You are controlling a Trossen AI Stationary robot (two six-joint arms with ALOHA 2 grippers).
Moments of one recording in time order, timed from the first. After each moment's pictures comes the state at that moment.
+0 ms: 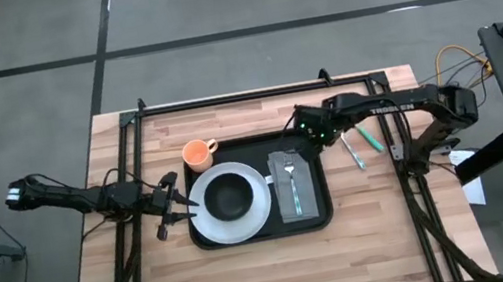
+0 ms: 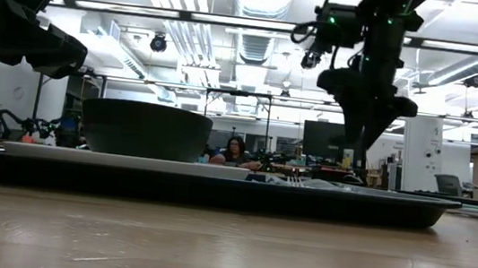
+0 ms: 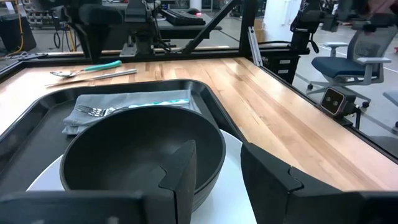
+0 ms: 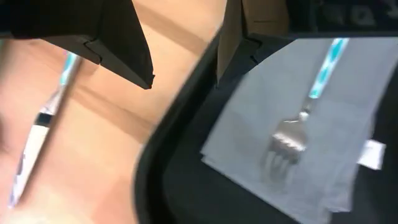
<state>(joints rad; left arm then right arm) -0.20 0.31 0.01 0.09 0.02 -0.02 -0.28 1.55 1.10 -0.94 0.06 0.76</state>
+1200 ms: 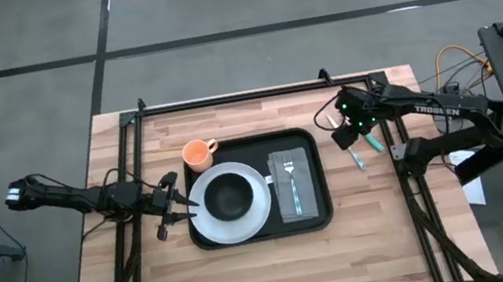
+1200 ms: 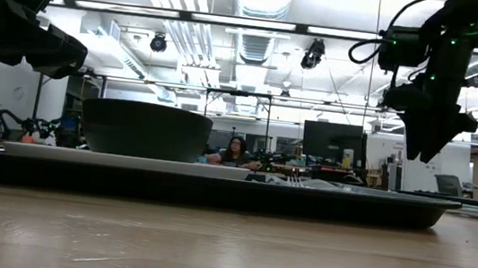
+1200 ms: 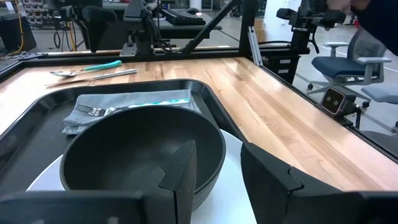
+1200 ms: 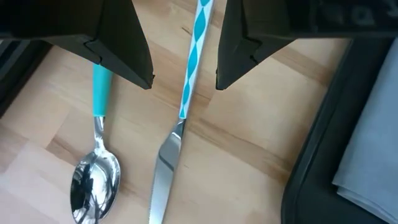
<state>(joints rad) -0.20 0.31 0.01 0.09 0.02 -0.02 -0.57 1.13 0.74 -0.93 0.04 0.51</state>
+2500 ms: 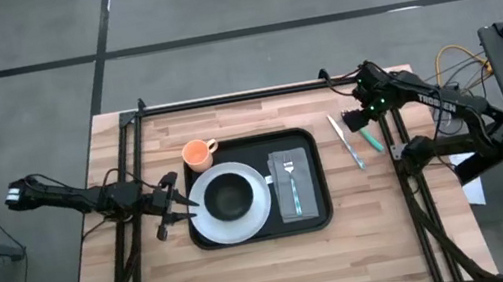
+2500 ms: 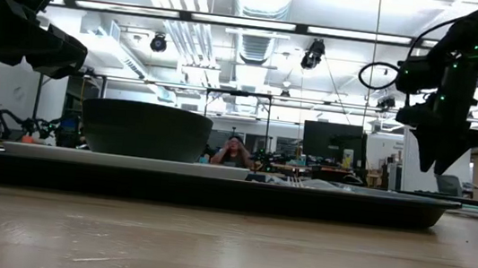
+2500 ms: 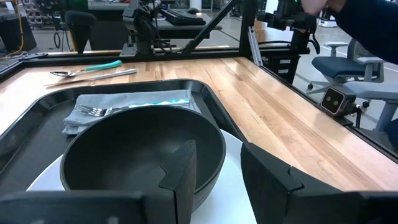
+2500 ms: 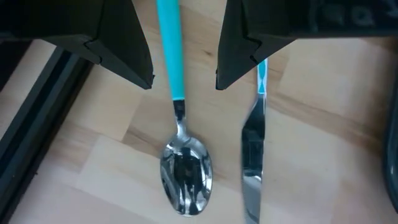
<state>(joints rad) -0.20 0.31 0.01 0.09 0.02 -0.02 -0.99 1.14 0.69 -0.88 -0.06 0.22</state>
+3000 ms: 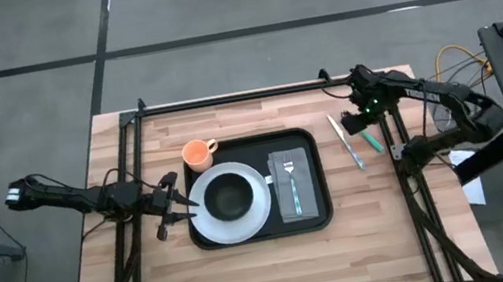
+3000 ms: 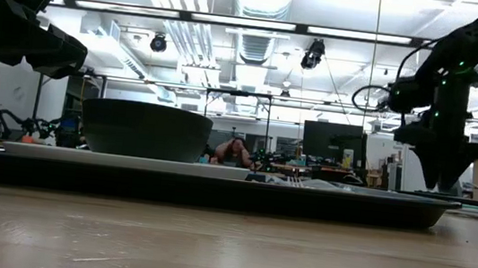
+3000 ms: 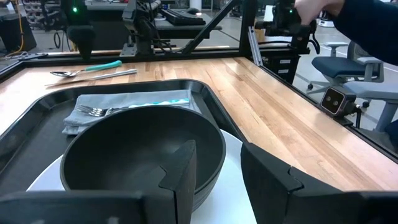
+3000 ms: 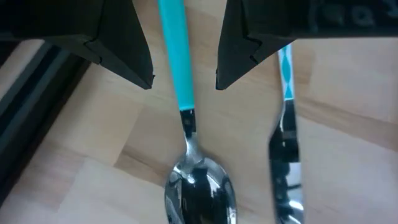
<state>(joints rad) -0.20 0.31 0.01 0.09 0.02 -0.02 -1.01 1.29 0.68 -0.87 -0.06 0.23</state>
